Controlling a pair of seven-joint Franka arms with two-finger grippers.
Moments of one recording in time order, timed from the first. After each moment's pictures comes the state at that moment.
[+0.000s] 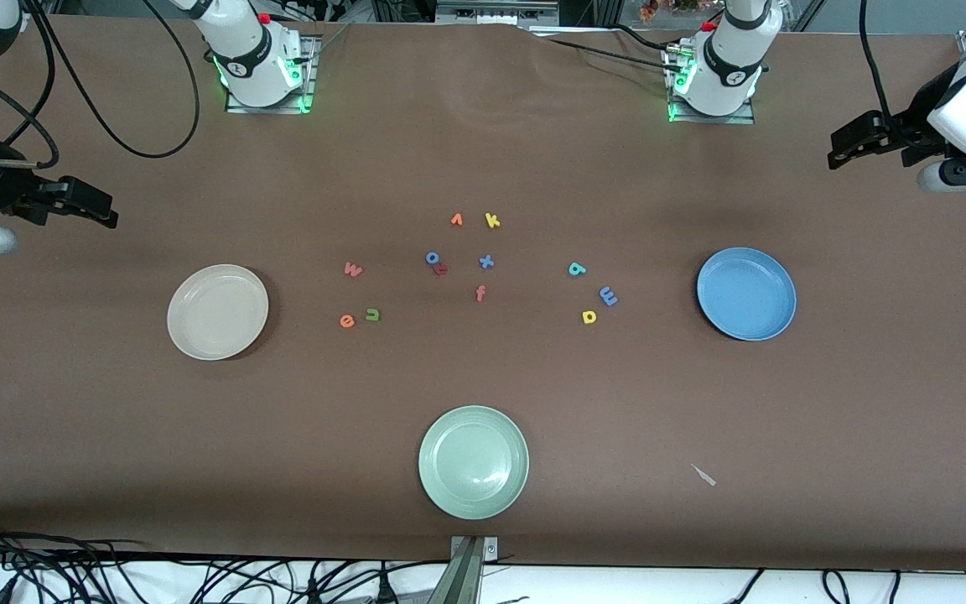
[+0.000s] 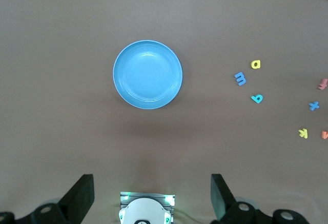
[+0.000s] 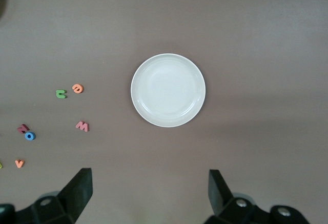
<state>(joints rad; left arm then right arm) -0.04 -0.04 -0.03 -1.57 -0.03 1.36 -0.13 0.05 0.08 -0.04 -1.56 0.01 1.56 0.05</state>
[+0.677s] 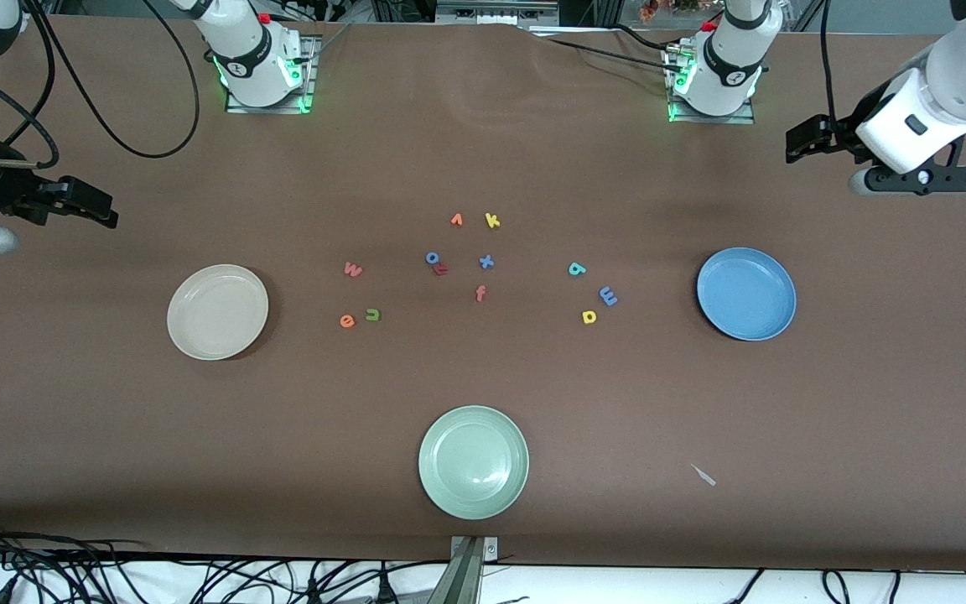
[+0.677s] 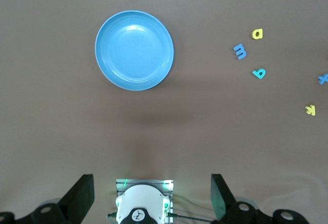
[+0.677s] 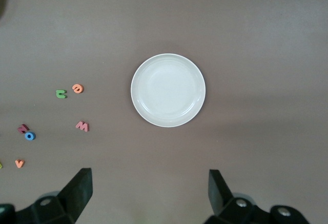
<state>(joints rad) -0.06 -0.08 -0.07 -1.75 -0.05 1.42 -0.13 0.05 0.08 -0.04 -1.56 0.01 1.56 0.05</state>
